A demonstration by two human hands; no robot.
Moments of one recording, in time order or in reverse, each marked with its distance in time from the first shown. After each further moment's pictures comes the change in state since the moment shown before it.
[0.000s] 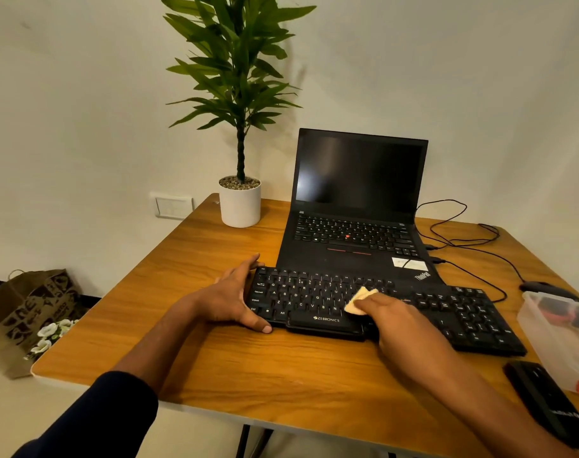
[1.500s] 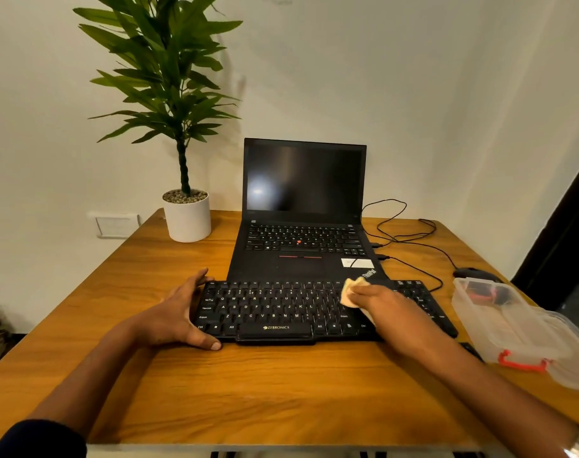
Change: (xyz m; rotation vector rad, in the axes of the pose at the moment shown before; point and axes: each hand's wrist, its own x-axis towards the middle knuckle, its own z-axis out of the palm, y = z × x) left_hand 0.010 -0.008 -0.001 -0.023 -0.029 0.009; right_hand -0.006 0.076 -0.014 -0.139 -0.040 0.042
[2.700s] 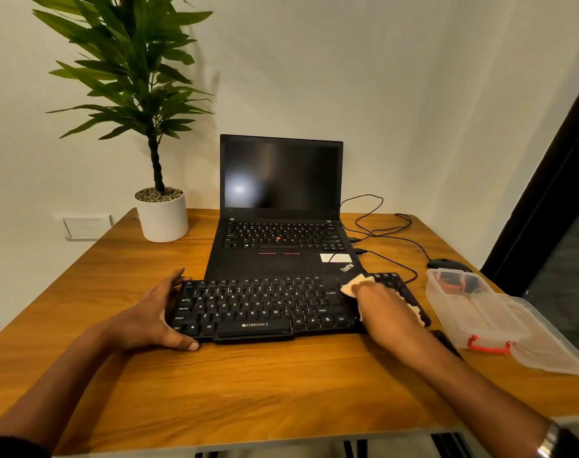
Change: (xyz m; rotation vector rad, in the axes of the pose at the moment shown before) left_hand -0.001 -0.001 0.001 -0.051 0.003 0.044; right_hand -0.010 -0.003 -0.001 -0.017 0.004 0.329
